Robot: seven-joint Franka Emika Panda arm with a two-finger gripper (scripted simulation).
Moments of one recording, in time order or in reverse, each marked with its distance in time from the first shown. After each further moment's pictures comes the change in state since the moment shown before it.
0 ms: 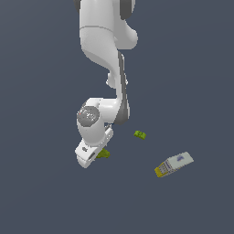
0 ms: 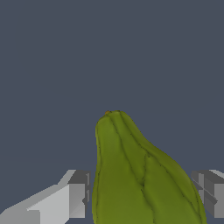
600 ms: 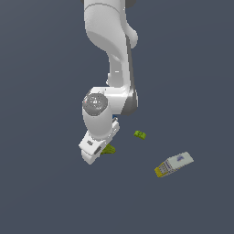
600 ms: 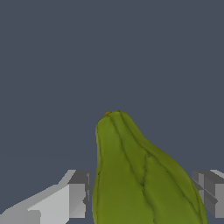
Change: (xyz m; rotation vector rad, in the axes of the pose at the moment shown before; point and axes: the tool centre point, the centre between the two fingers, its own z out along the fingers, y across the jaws) arm 0.023 -0.017 -0.051 0.001 -0.001 0.000
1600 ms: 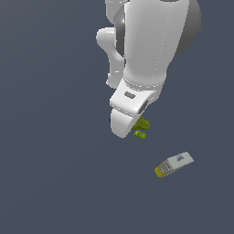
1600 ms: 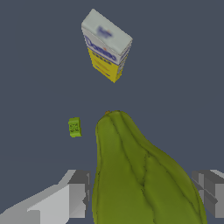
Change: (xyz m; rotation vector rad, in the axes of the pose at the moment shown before) arm 0.096 -0.064 -0.212 -0.002 0.000 -0.002
